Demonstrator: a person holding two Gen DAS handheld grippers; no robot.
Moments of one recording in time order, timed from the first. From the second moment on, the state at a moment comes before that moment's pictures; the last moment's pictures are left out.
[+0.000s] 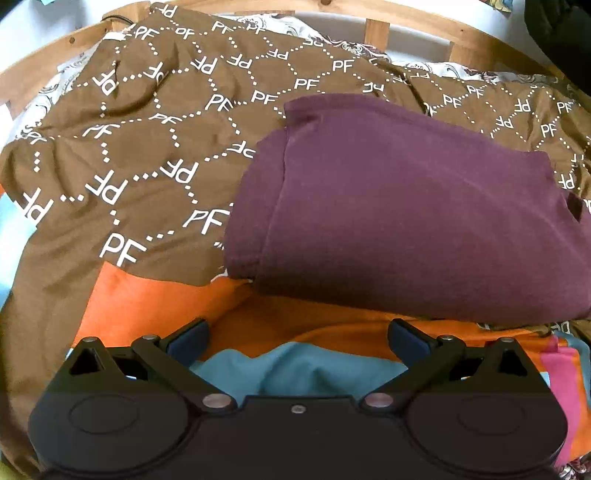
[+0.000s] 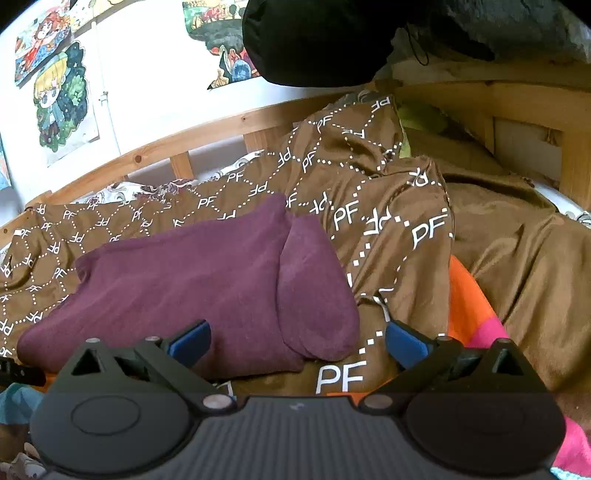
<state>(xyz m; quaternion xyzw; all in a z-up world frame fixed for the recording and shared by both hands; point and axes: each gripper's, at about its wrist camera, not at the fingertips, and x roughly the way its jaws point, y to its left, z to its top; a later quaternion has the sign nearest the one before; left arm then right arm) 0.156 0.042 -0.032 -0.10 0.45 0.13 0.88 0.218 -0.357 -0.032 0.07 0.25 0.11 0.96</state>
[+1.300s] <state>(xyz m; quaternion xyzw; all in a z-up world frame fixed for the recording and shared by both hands) 0.159 0.116 -0.032 -0.23 0.37 0.11 0.89 0.210 -0.289 -0.041 -0.01 0.18 0.10 0.98</state>
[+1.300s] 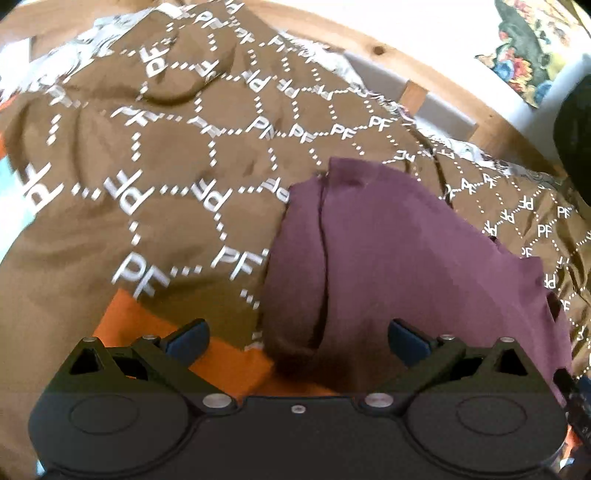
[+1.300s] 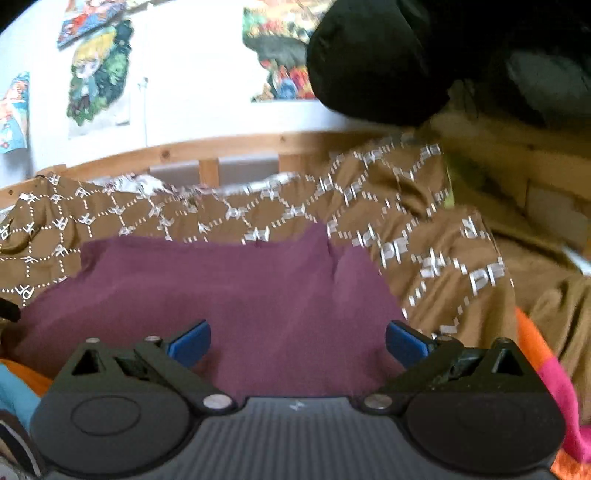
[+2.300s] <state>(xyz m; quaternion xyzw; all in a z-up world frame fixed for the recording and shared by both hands) 0.208 0.124 -0.053 -0.18 0.40 0.08 0.89 0.233 -0.218 -0.068 -0.14 0.20 0.21 0.95</state>
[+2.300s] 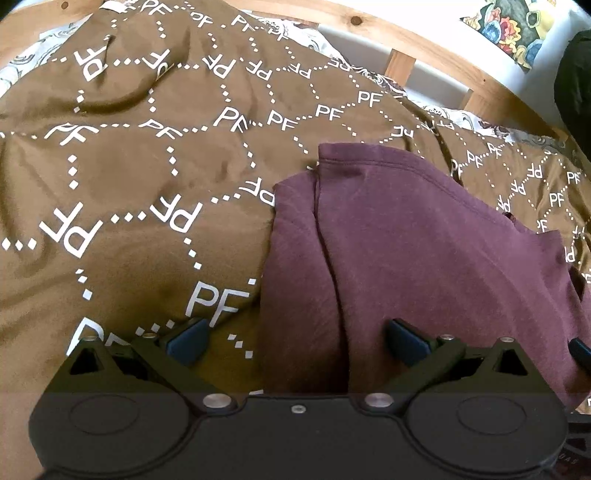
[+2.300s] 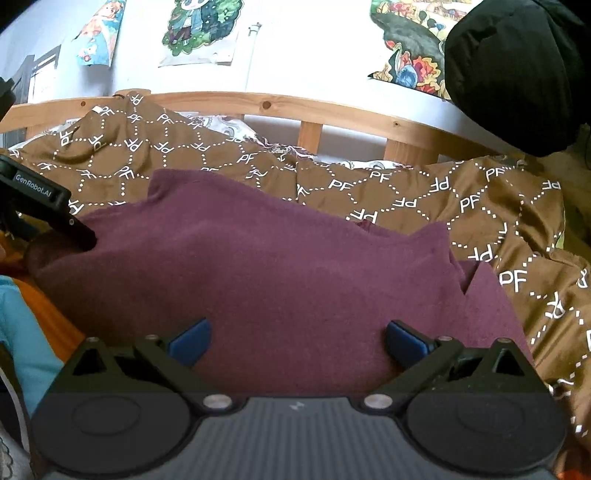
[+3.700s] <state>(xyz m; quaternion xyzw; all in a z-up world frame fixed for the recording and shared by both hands) 0.220 0.085 0.028 -0.19 0.32 0.04 0.93 0.232 -0.224 -0.063 -0.13 0.21 0.19 0.95</state>
